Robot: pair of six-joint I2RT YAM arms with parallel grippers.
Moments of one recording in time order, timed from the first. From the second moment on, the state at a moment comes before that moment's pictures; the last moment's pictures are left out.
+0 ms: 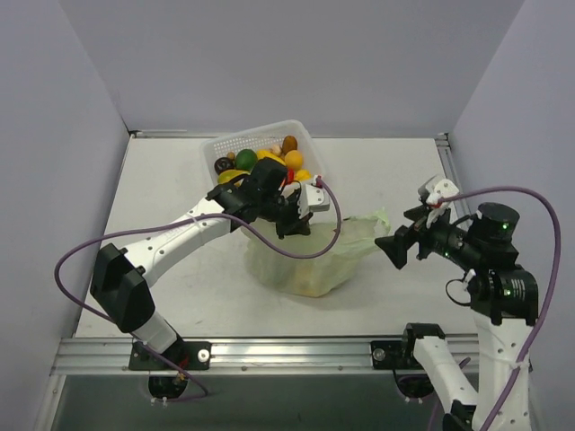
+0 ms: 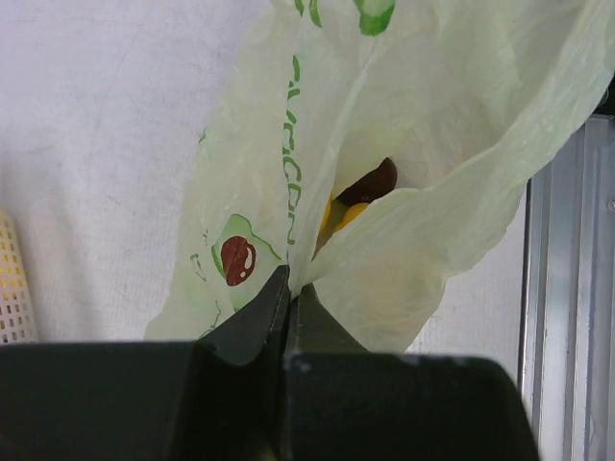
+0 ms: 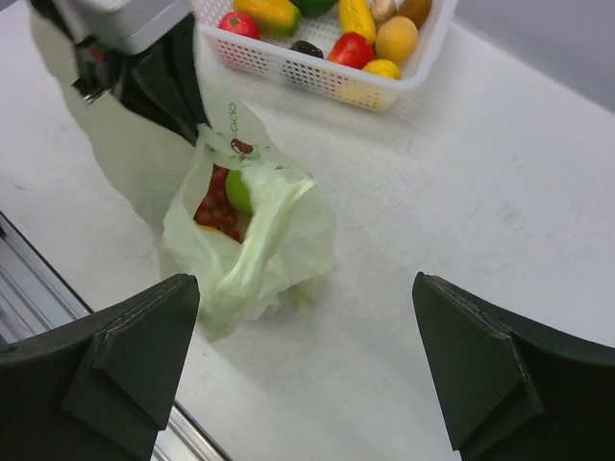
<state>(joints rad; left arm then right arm) -0.78 1.60 1.43 -0.58 0.55 0.45 -0.02 0.76 1.20 -0.91 -0.67 -0.30</state>
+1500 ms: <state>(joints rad) -0.77 1.67 1.44 -0.59 0.80 0.43 0.11 0.81 0.70 -0.22 -1.08 -0.48</state>
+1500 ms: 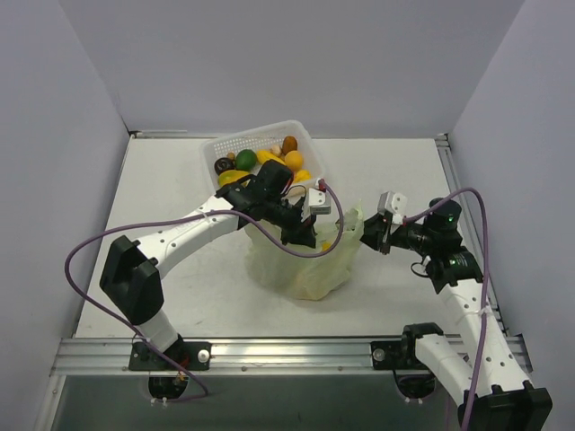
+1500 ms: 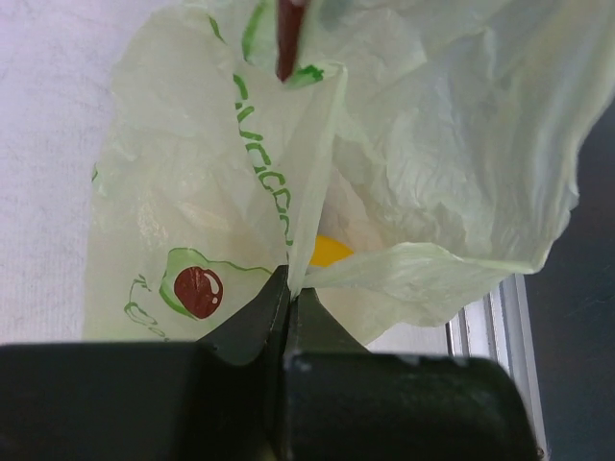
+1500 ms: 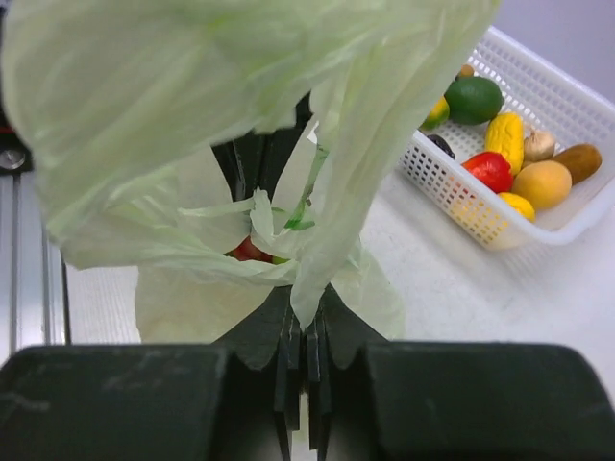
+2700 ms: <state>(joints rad) -0.72 1.58 1.38 -0.48 0.84 0.23 0.06 0.87 0.71 -0.27 -0.99 -0.36</state>
